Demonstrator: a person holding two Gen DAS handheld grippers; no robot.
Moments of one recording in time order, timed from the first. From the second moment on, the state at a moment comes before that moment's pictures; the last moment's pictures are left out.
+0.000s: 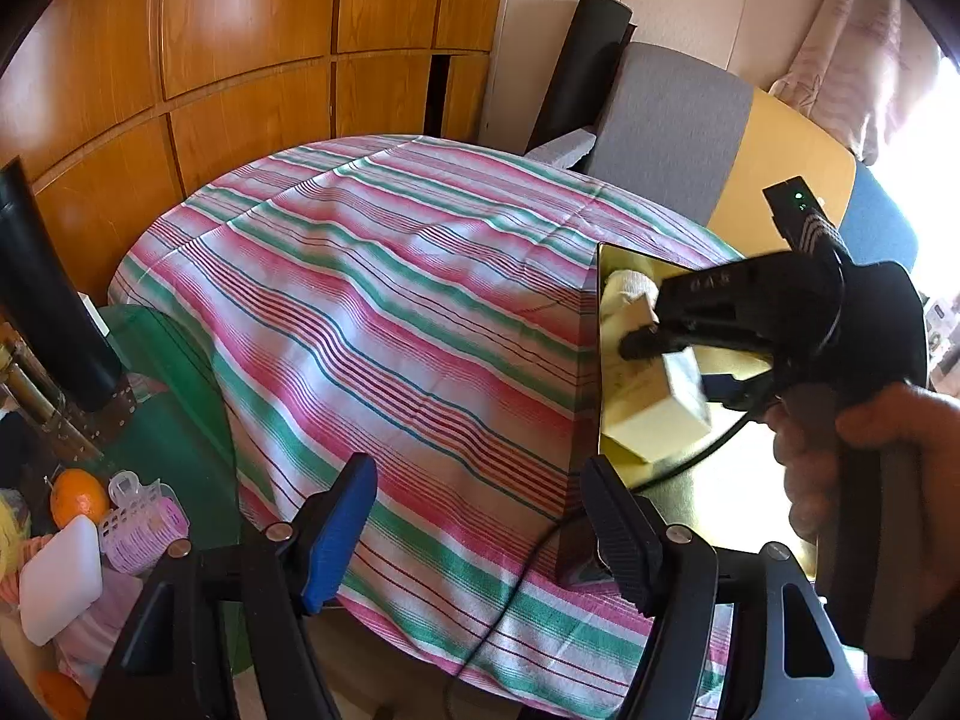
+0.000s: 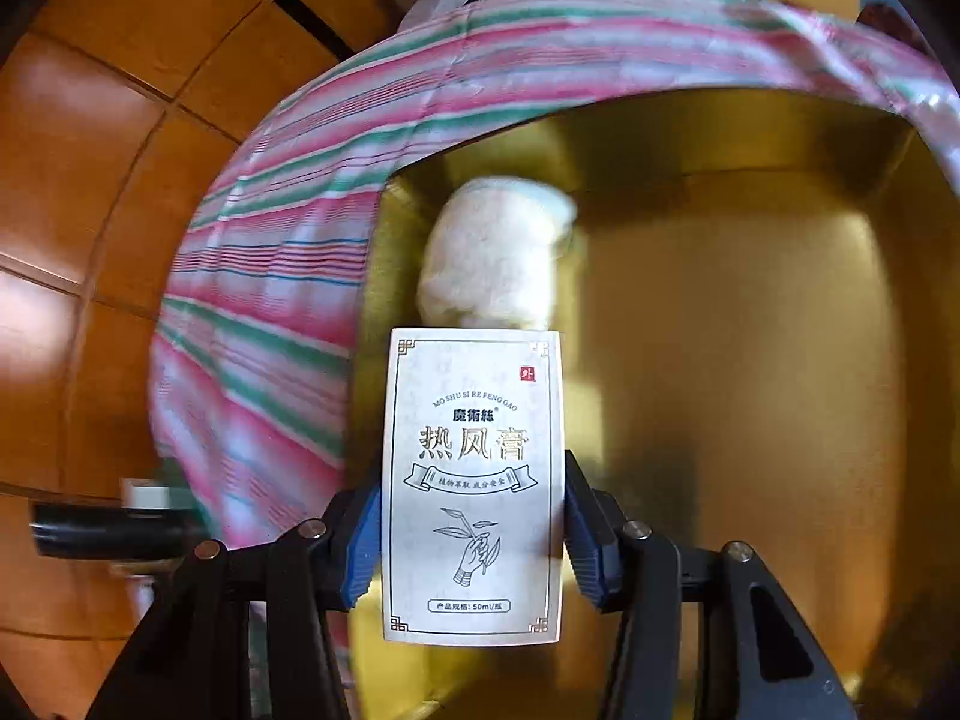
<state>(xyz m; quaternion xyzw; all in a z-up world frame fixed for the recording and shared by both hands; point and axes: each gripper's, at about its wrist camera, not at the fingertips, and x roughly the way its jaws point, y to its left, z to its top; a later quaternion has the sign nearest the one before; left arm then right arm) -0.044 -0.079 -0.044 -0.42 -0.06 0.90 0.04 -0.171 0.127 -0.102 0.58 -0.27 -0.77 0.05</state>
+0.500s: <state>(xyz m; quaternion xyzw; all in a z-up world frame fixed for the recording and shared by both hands) -0.040 -0.071 -0.037 -0.41 -0.05 0.91 0.04 -0.099 0.172 -0.066 0.52 -0.24 -0.82 0.10</state>
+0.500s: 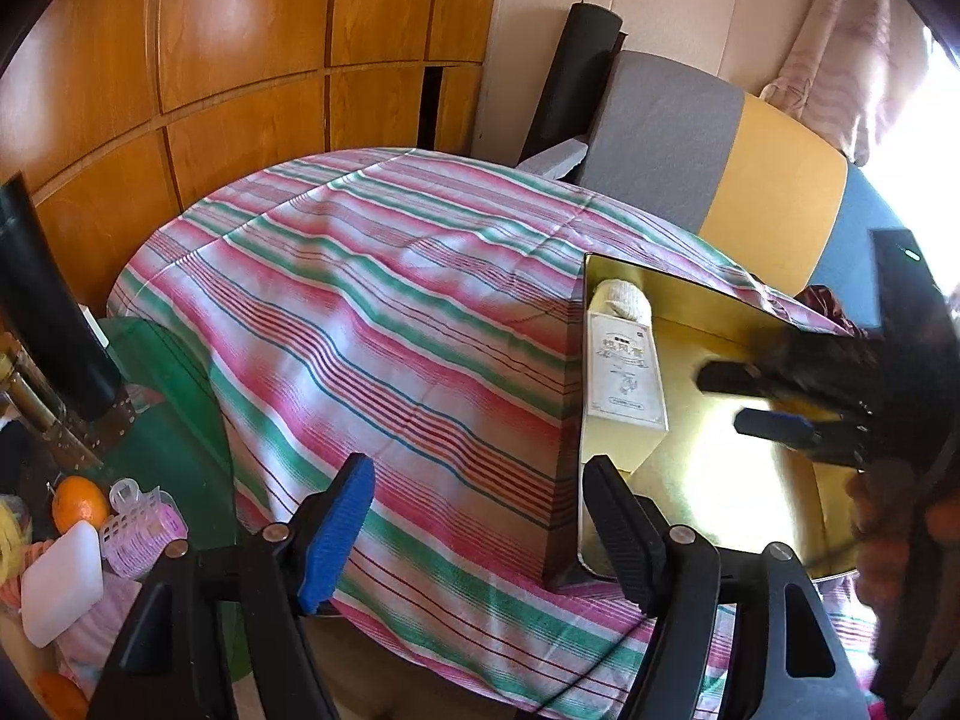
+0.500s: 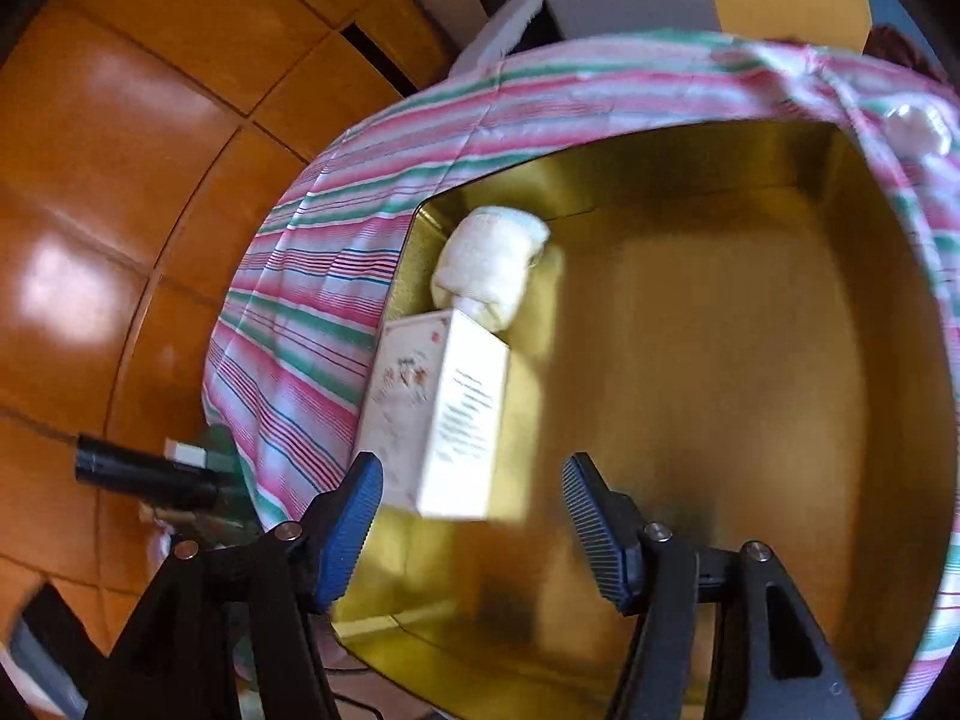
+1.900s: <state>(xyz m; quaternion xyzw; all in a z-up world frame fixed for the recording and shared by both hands) -0.003 0.181 -0.002 -0.38 0.11 0.86 0.31 0.184 0.518 -0.025 0.36 -0.28 -0.83 -0.31</state>
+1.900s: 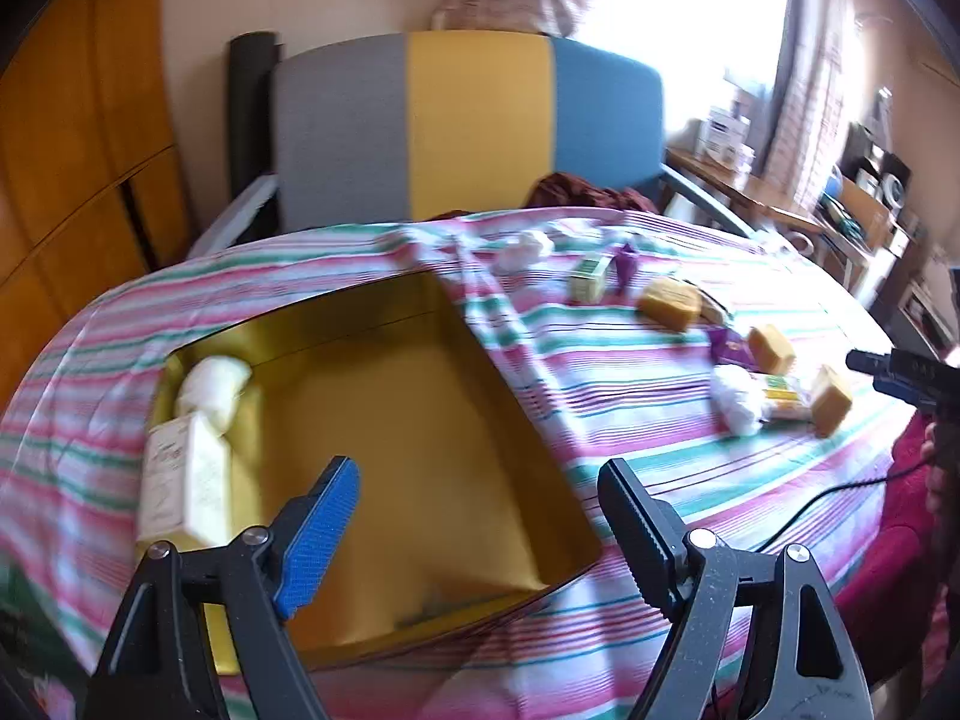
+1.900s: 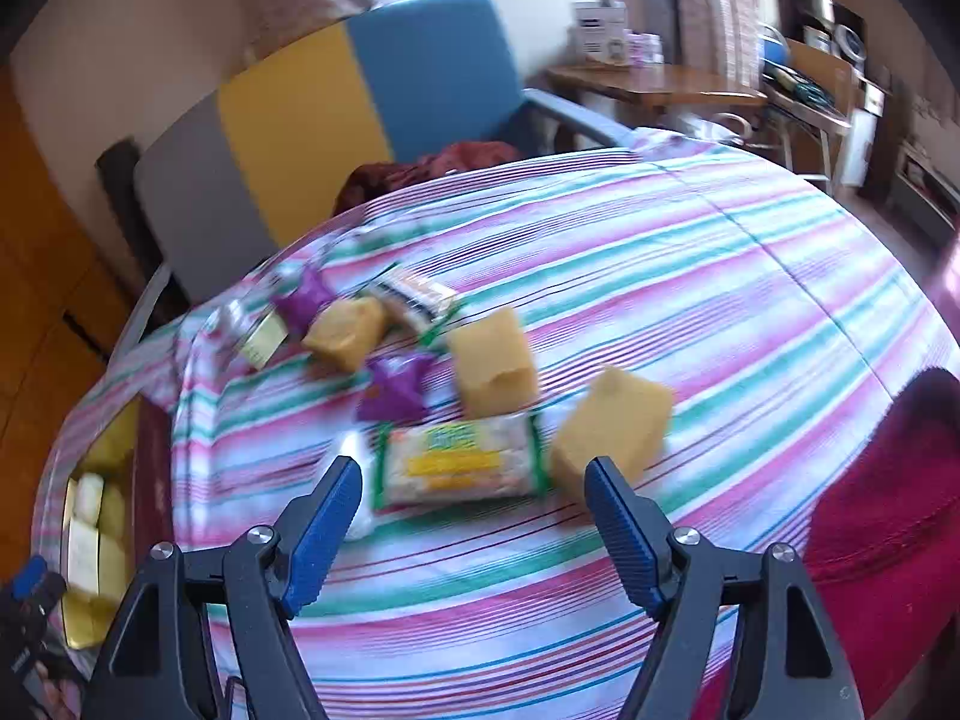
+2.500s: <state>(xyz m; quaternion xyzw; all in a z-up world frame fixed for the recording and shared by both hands) 0.008 0.359 -0.043 -0.44 0.15 0.76 0.45 0.228 0.562 -0.043 0.27 -0.42 -0.81 -0.29</state>
